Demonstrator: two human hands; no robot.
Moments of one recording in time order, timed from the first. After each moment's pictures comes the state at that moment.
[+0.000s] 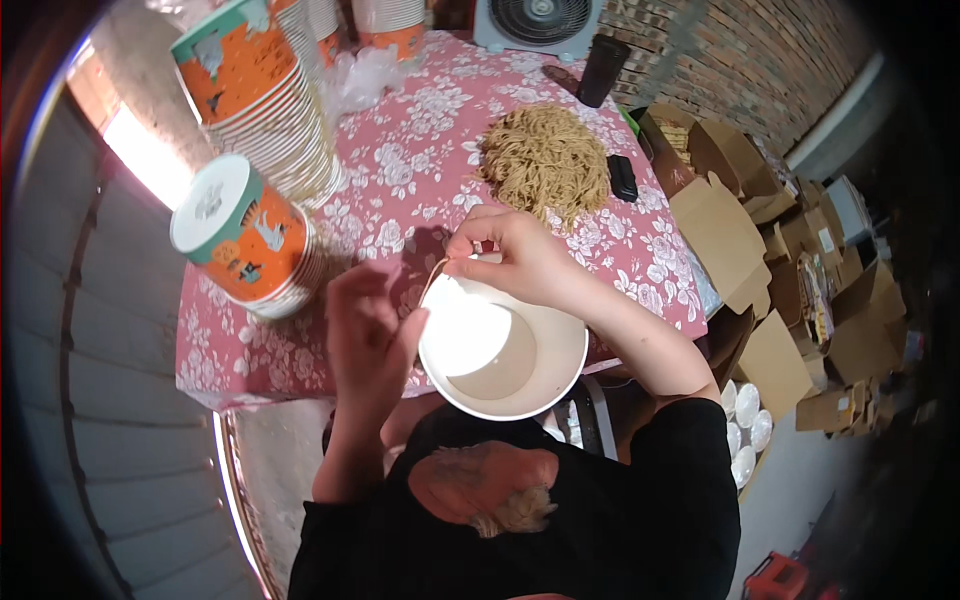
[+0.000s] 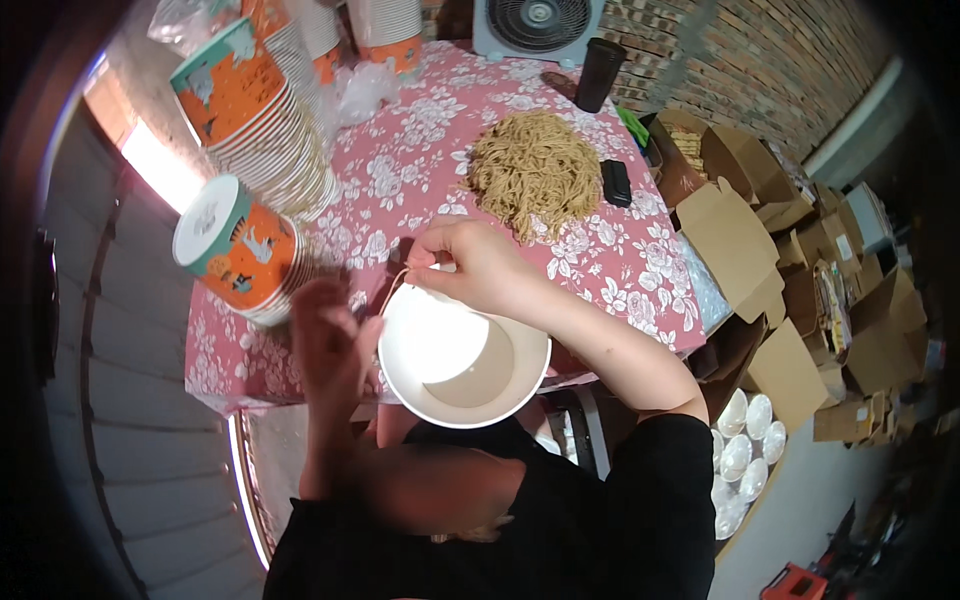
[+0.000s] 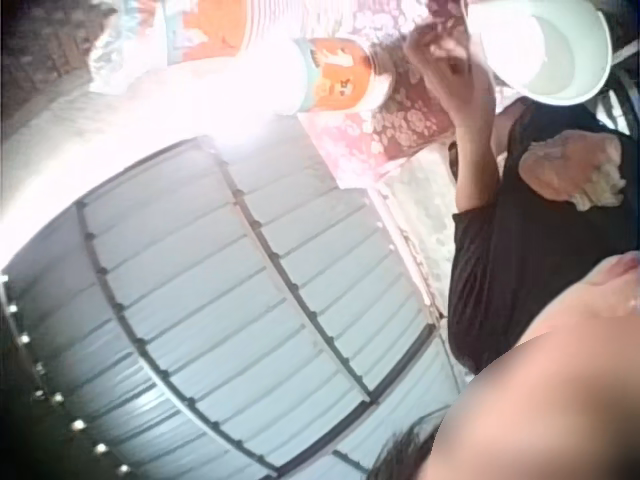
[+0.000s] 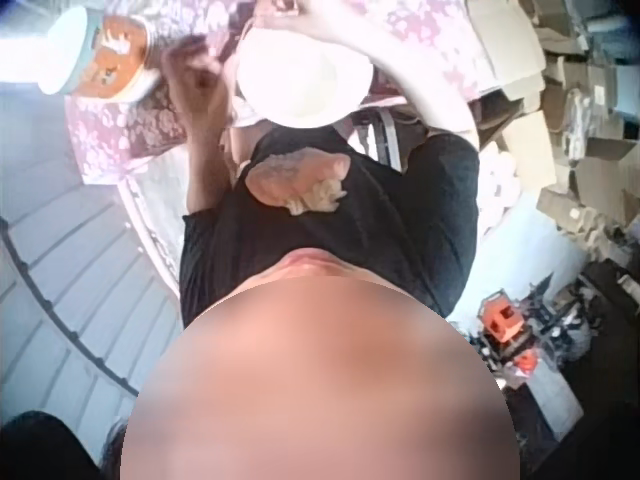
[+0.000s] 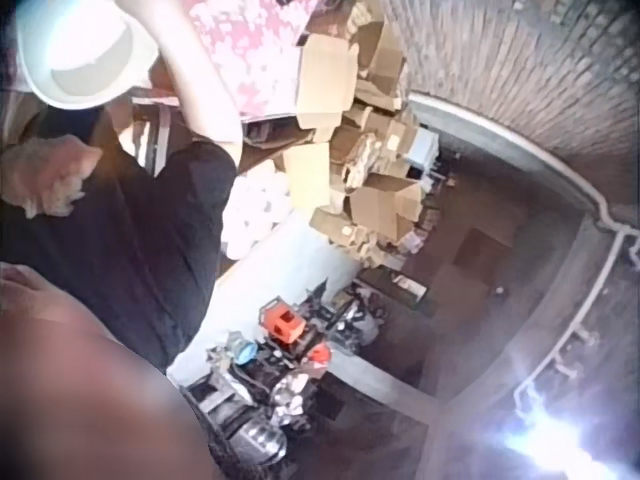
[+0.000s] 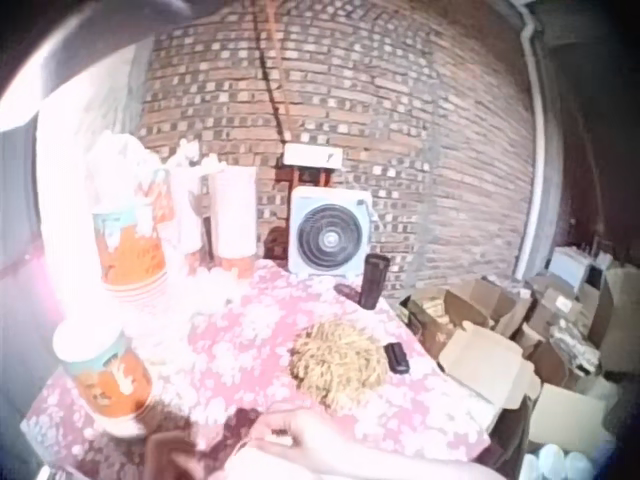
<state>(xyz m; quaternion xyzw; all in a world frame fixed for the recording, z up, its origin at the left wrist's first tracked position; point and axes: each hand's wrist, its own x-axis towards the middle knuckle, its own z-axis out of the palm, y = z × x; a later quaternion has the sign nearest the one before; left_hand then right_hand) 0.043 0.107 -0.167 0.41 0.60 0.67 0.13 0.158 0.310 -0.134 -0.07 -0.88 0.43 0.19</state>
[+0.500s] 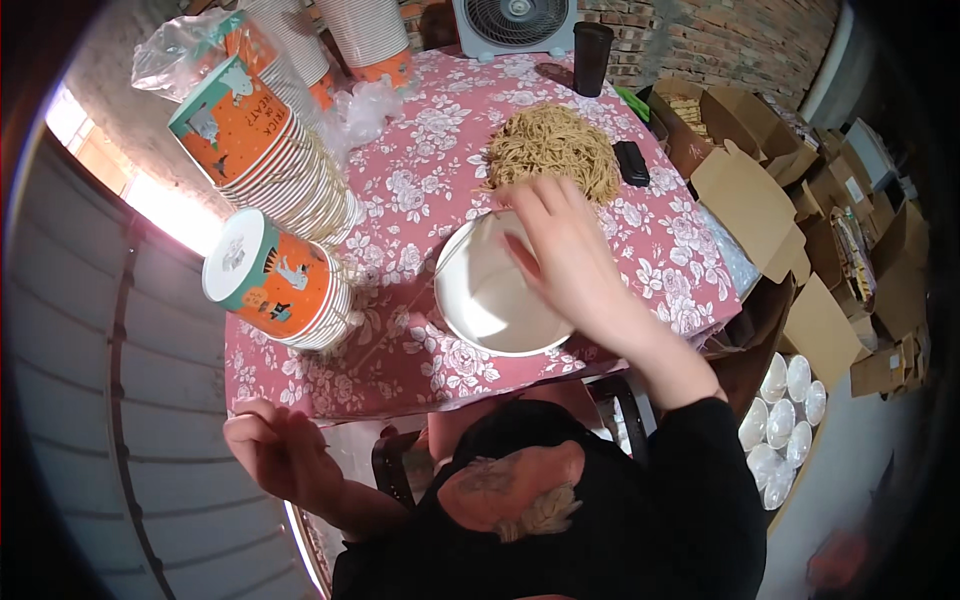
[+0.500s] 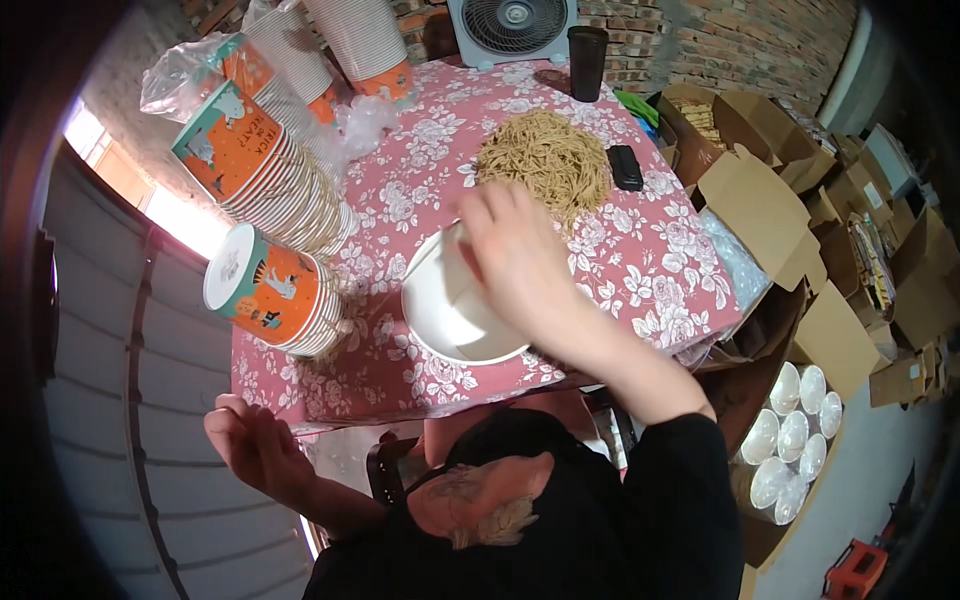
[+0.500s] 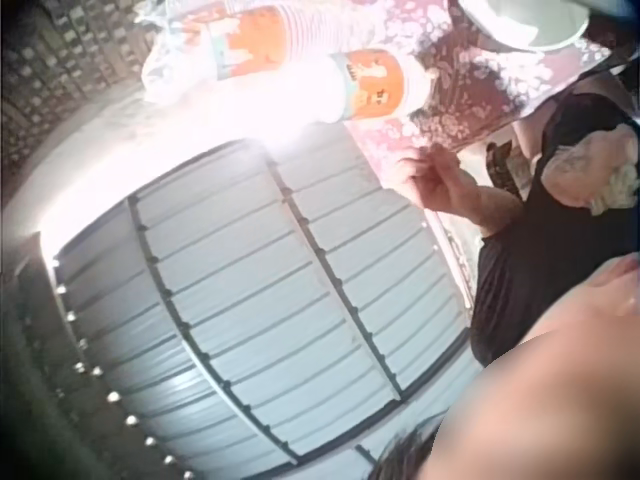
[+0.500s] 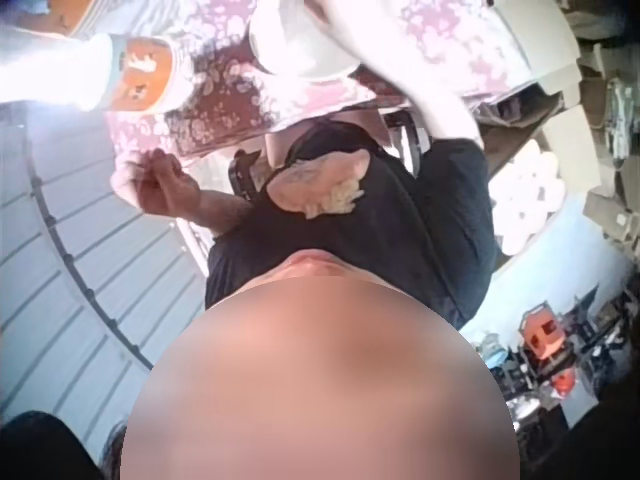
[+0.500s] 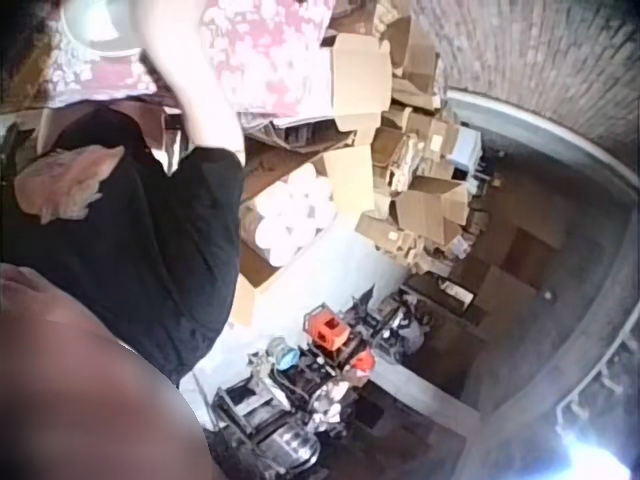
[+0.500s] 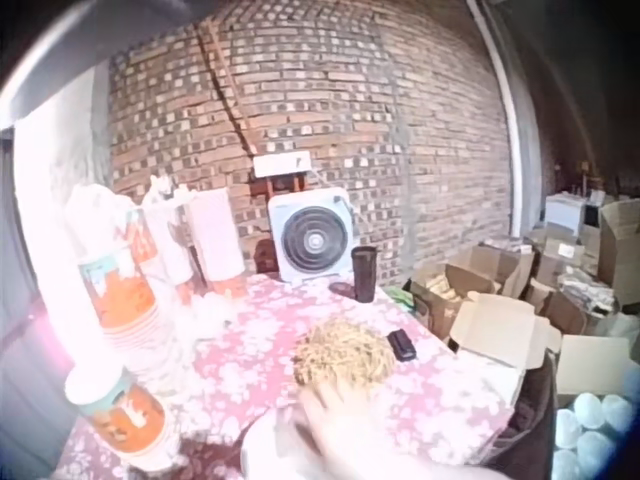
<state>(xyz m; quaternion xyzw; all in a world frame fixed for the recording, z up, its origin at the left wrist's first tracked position) 0.029 0.015 -0.121 0.39 0.55 0.74 -0.10 0.185 0.294 -0.111 -0.19 -0.88 0.05 0.43</state>
